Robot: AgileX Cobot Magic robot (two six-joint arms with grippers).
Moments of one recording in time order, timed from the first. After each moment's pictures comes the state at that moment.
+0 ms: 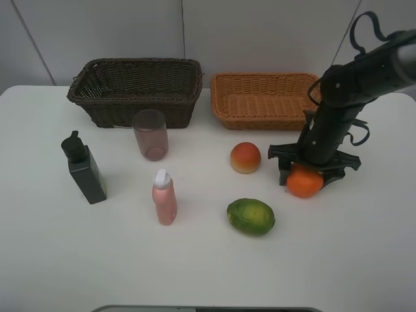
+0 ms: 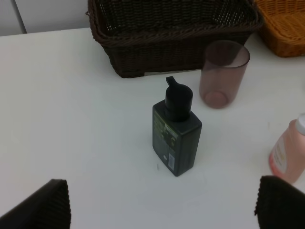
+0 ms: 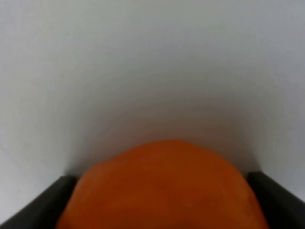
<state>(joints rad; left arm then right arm) -0.13 -0.01 -0.51 -0.07 1.07 0.04 0.30 1.97 -1.02 -0.05 0.72 0.51</state>
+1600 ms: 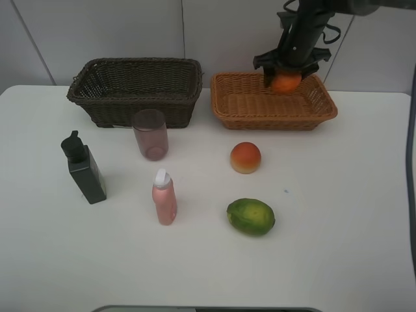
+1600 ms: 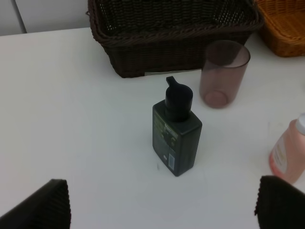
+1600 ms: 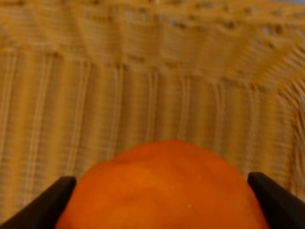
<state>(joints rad) -0.13 -0.01 -0.51 -0.07 1.07 0.04 0.25 2.29 -2.00 -0.18 0.98 0.19</state>
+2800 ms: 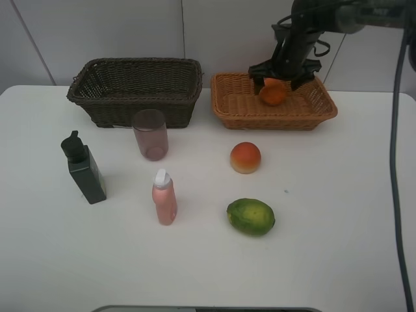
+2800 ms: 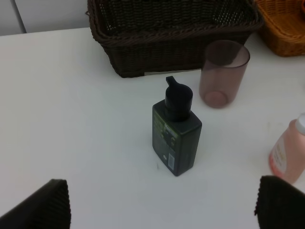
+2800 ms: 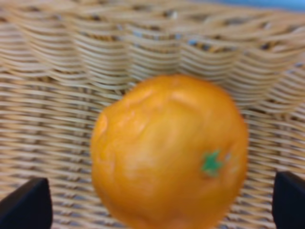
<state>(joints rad) -0.13 -0.01 -0.51 -0.07 1.07 0.04 0.25 2.36 -2.00 -0.17 0.88 0.19</state>
